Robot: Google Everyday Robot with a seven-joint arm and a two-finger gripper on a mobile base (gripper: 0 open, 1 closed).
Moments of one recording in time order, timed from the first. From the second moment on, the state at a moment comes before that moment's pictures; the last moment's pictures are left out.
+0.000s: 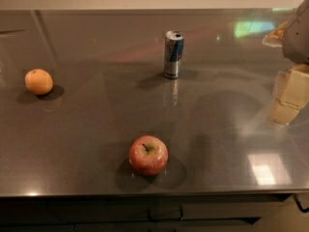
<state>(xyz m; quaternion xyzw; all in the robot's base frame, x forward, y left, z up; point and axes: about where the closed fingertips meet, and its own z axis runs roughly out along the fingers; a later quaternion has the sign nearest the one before) 0.438 -0.217 0.976 -0.60 0.78 -0.03 0.16</state>
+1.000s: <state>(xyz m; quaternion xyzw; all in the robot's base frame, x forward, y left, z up) 0.466 -0.210 0.974 -0.57 0.80 -0.01 0.19</state>
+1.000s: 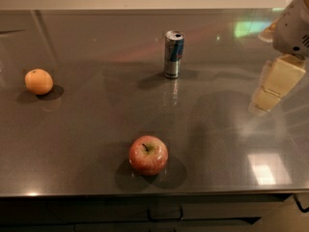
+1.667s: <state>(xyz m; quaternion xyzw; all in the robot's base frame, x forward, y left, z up) 0.546 -0.190 0.969 -0.50 0.82 0.02 0.28</state>
